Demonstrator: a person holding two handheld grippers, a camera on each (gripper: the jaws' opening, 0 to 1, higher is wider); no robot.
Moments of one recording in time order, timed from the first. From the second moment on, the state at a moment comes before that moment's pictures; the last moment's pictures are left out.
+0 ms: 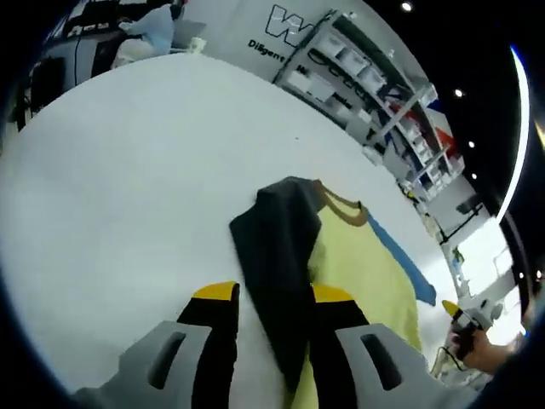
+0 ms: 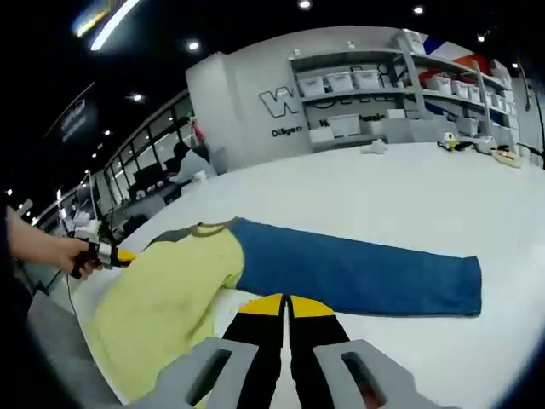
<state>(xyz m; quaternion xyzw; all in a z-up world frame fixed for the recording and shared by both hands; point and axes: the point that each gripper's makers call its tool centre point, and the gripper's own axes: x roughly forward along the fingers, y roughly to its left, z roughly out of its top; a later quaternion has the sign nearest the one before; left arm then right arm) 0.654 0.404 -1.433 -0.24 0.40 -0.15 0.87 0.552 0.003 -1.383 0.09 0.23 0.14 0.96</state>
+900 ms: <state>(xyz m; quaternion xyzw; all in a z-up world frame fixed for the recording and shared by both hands) 0.682 0.387 -1.376 -0.14 0.30 -0.19 0.92 0.502 0.171 -1.414 -0.05 0.26 0.40 0.88</state>
